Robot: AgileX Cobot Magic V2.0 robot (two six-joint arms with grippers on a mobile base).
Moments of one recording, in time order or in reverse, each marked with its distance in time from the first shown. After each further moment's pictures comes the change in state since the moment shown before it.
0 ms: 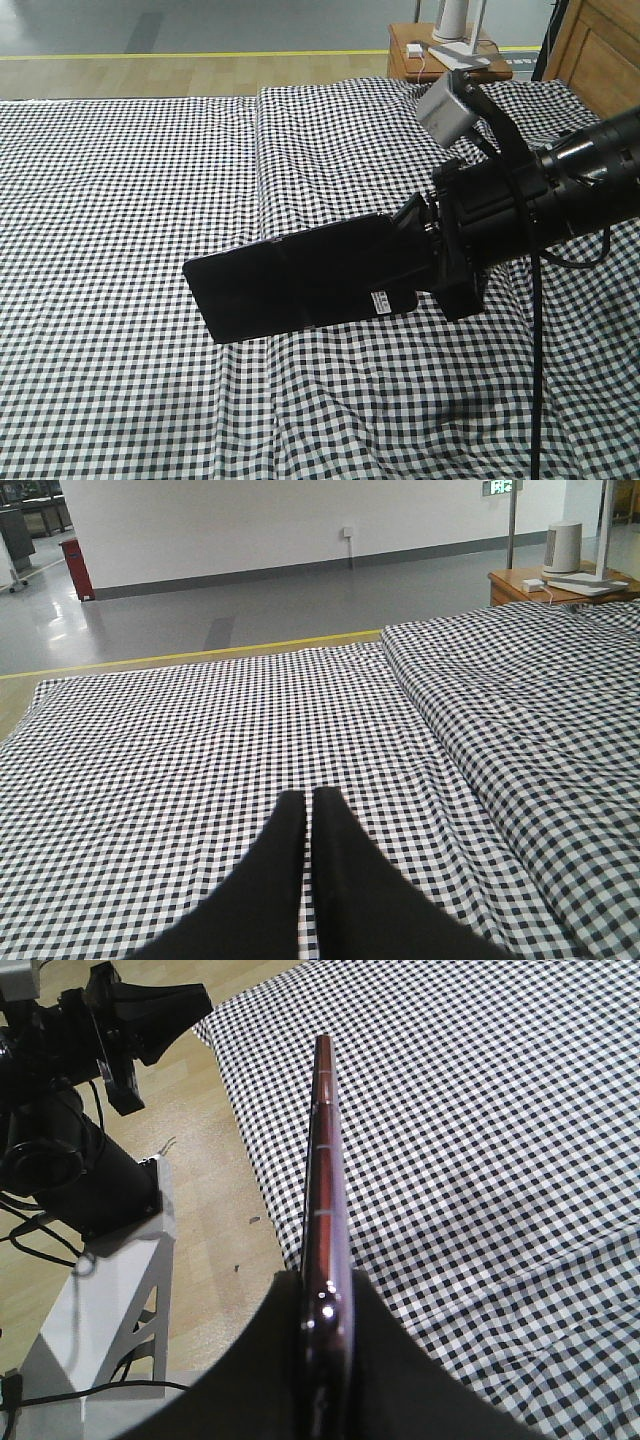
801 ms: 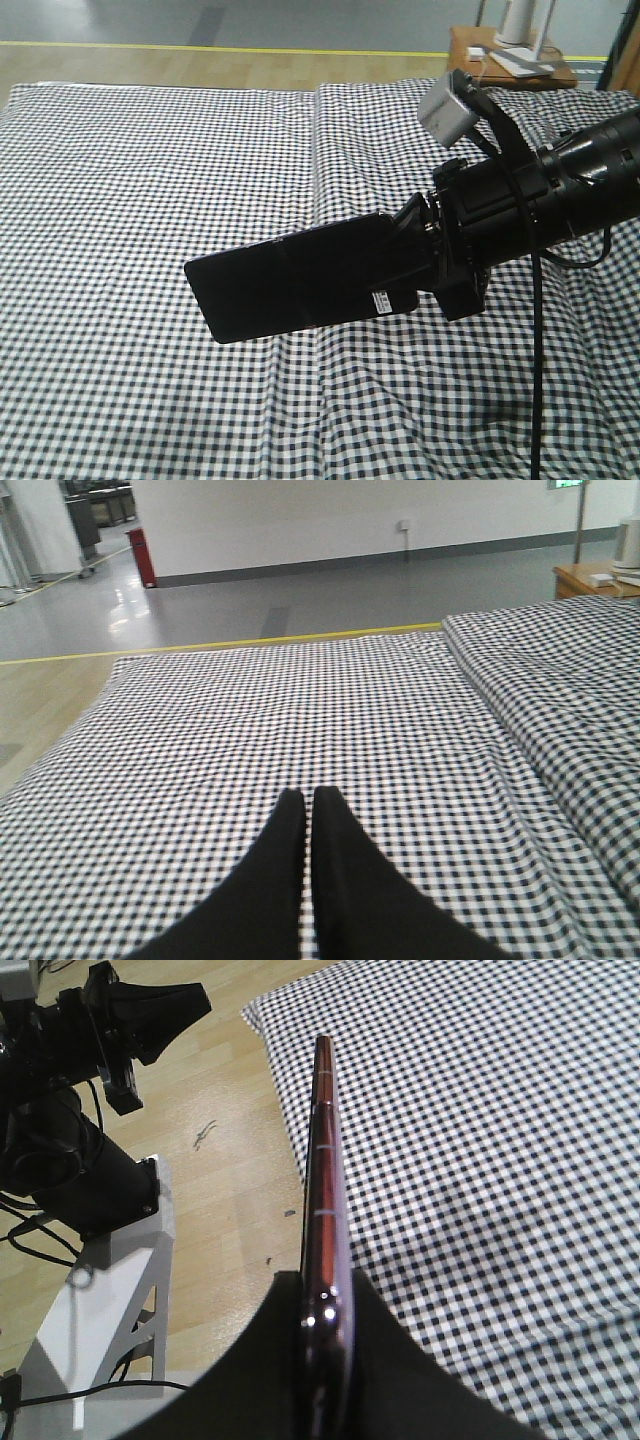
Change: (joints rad) left arm 0.000 0.000 0.000 0.000 0.000 0.000; right arm 0.000 0.000 0.000 -0.001 -0.001 0.000
